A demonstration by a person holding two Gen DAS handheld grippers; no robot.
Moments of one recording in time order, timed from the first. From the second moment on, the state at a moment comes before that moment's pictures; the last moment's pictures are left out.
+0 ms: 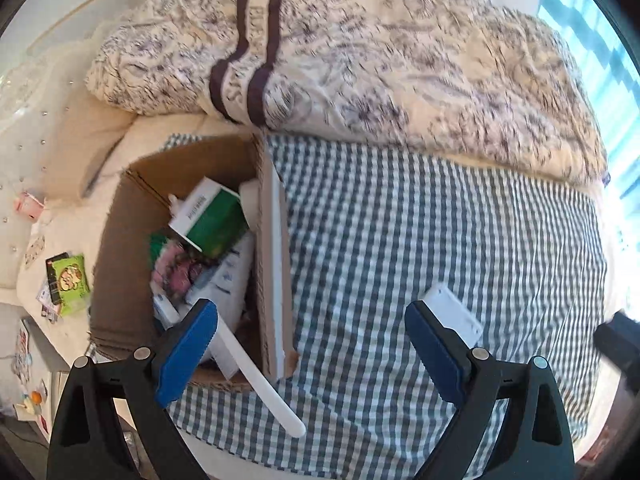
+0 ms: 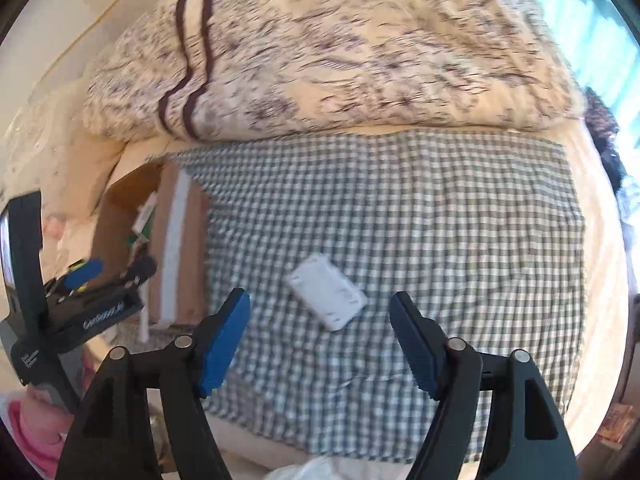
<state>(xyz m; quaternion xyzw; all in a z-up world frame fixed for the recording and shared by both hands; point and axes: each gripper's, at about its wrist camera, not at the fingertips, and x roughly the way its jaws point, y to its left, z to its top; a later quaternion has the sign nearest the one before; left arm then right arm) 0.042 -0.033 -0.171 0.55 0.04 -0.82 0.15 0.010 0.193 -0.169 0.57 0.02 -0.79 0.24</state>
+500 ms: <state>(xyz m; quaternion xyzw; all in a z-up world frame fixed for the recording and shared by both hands) -0.007 0.043 -0.294 0.64 0.08 -0.76 0.06 0.049 0.193 -0.264 0.52 0.21 -0.75 0.34</state>
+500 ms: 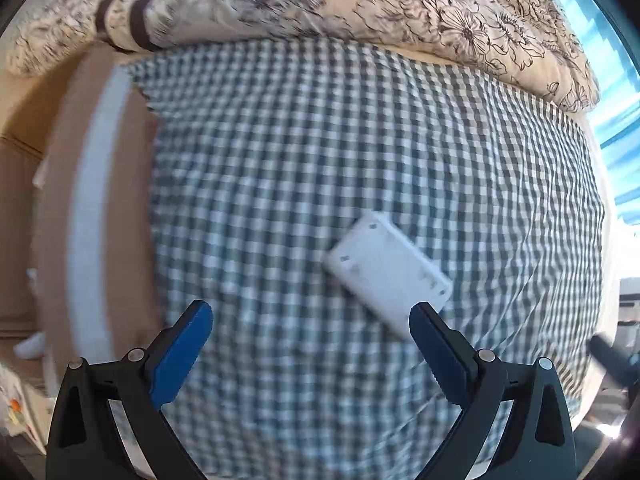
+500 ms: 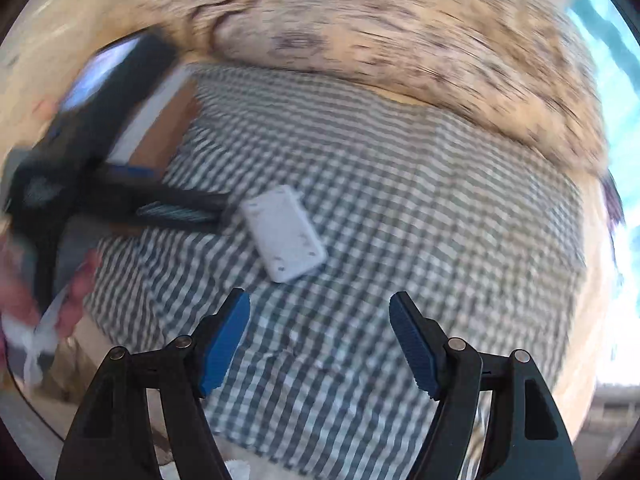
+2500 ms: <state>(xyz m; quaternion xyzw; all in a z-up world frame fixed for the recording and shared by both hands) 0.042 -0.140 -0.114 0.47 0.03 -0.87 0.10 0.095 0.098 -0.122 0.48 0.05 -0.83 0.27</state>
